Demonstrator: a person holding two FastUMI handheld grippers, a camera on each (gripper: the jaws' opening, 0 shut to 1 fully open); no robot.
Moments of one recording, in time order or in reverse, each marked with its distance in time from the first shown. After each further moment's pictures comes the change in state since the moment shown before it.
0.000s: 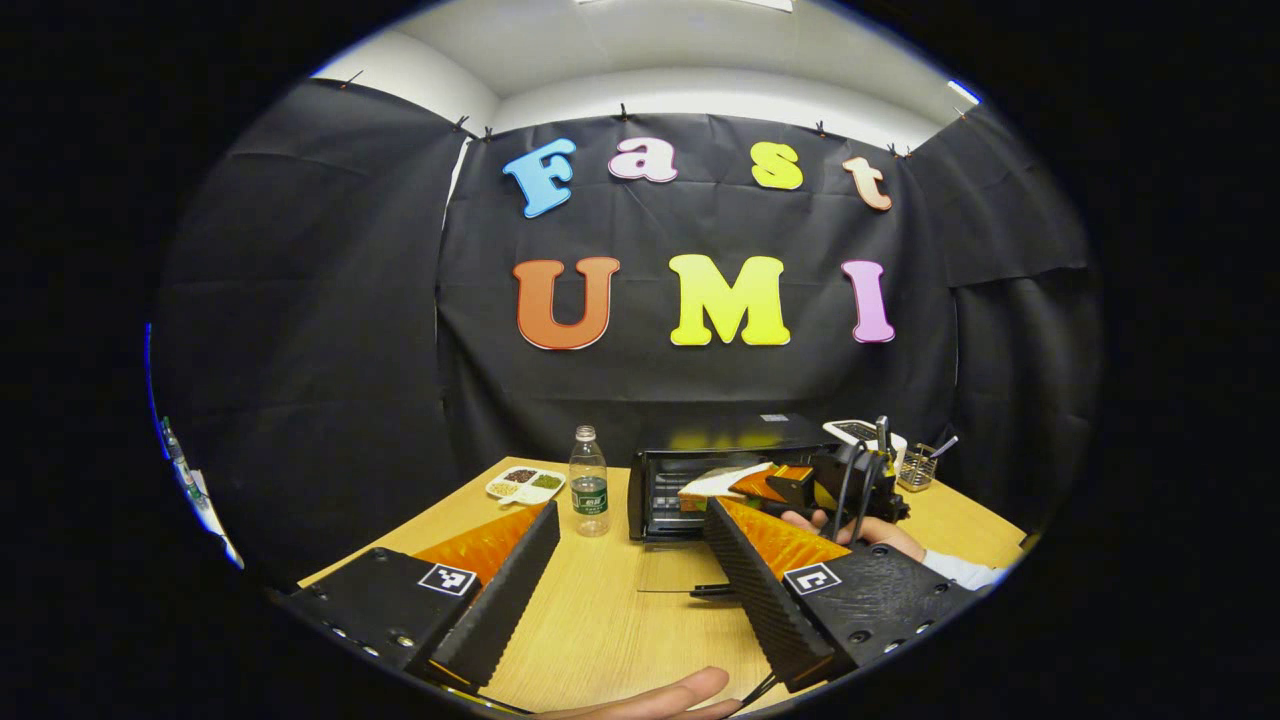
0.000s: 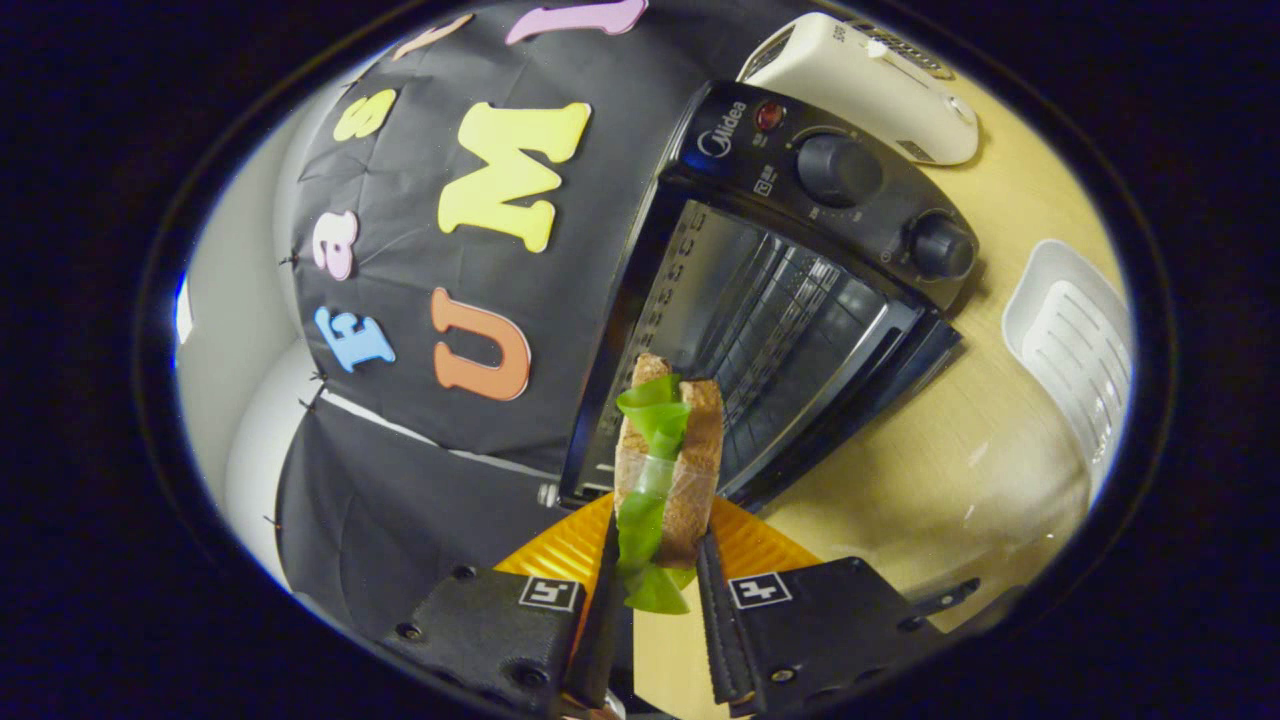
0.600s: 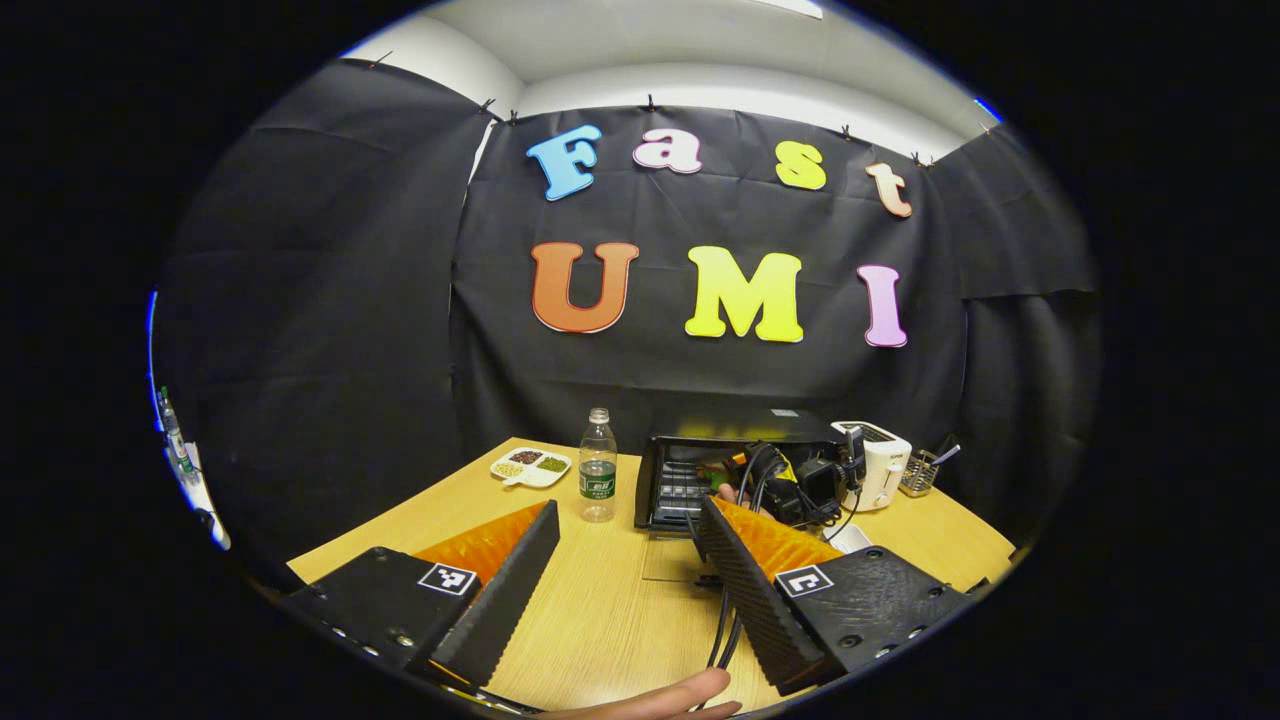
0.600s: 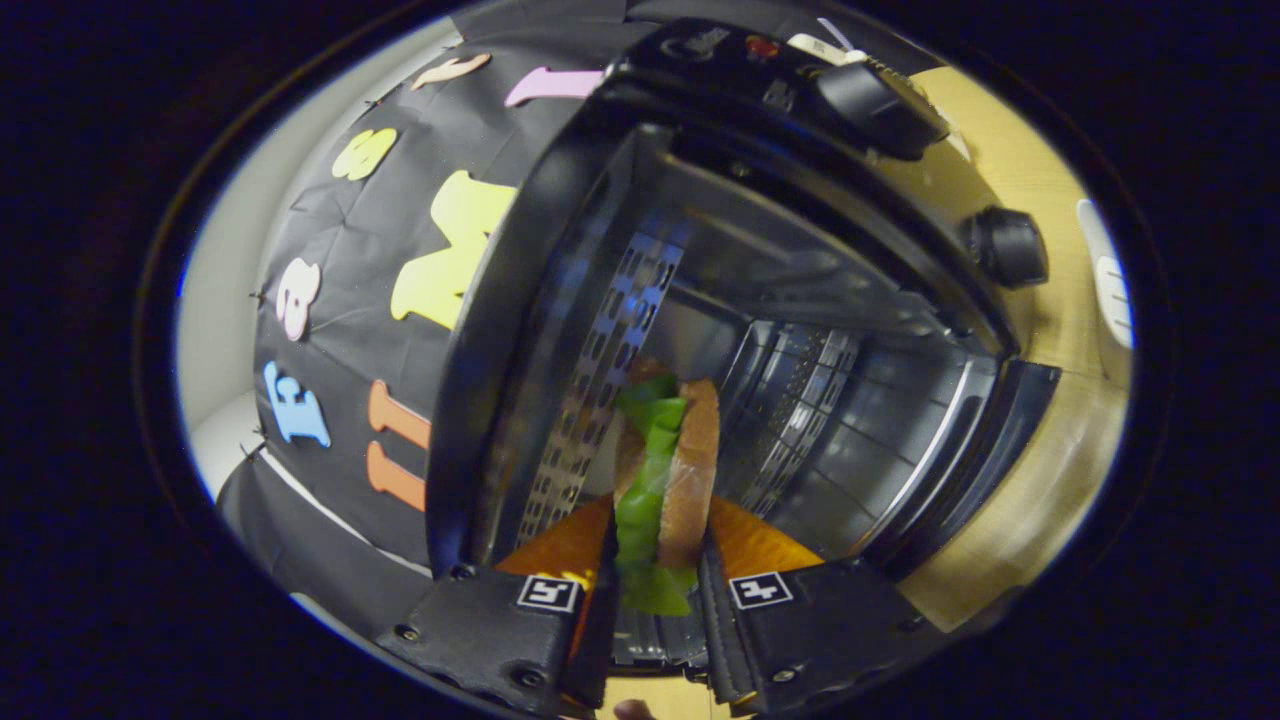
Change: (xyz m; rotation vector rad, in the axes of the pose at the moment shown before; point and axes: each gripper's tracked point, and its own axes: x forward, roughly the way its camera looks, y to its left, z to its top) left arm -0.005 0.011 -0.015 -0.068 0.045 0.007; right arm 0.105 -0.036 0.053 -0.043 -0.388 -0.129
